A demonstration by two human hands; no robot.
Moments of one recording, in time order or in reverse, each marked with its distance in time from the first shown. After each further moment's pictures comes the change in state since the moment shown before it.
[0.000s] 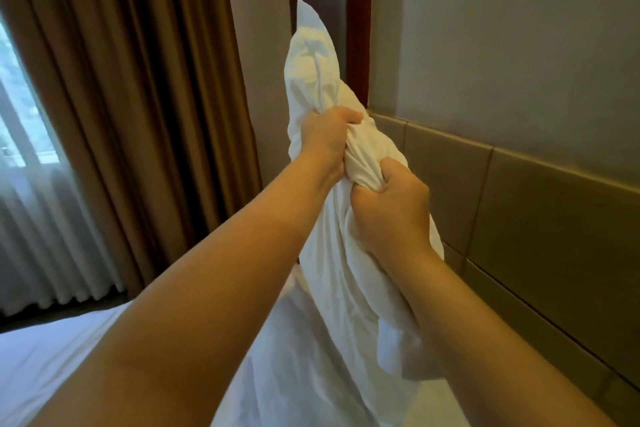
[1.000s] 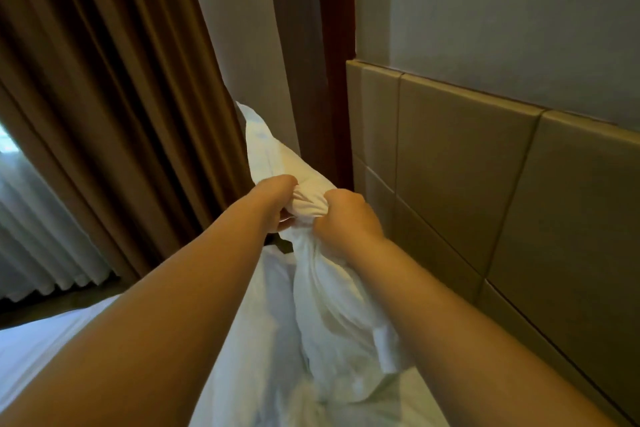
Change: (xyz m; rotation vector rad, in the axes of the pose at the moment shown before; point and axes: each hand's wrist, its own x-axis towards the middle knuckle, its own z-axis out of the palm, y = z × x) left_hand 0.190 -0.183 0.011 0.472 0.347 -0.593; right_hand 0.150 0.214 0.081 -0.328 -0.656 0.214
